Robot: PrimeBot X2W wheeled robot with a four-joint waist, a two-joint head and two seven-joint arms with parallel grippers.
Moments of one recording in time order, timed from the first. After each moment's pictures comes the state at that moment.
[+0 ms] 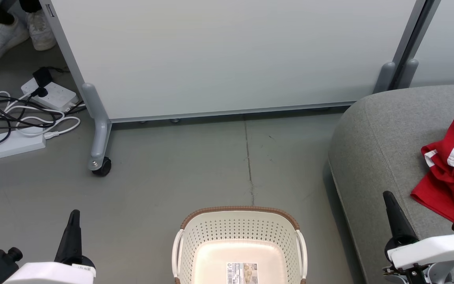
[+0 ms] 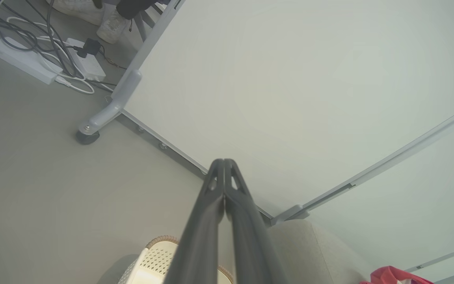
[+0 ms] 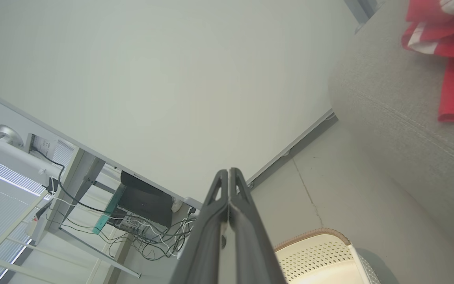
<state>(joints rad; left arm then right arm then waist) 0.05 0.14 0.02 0.18 -0.96 -0.05 -0.07 -0.04 -0.05 0.00 0.20 0.95 0.13 -0.01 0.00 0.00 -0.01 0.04</state>
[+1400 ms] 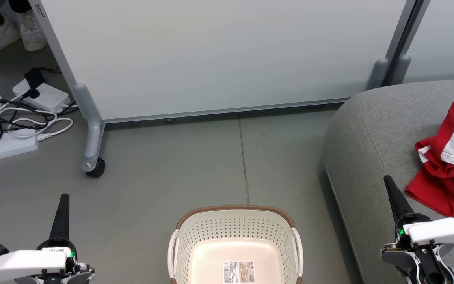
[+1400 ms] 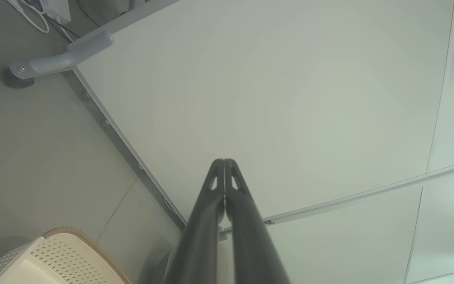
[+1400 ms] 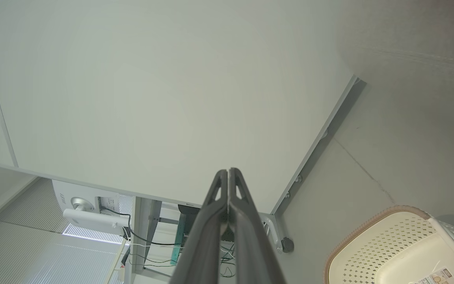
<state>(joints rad) -0.02 0.08 0.13 0.20 -1.35 -0.10 0.04 -0.15 -0.05 -0.01 0.29 1.35 0.13 0.06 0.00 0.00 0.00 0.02</state>
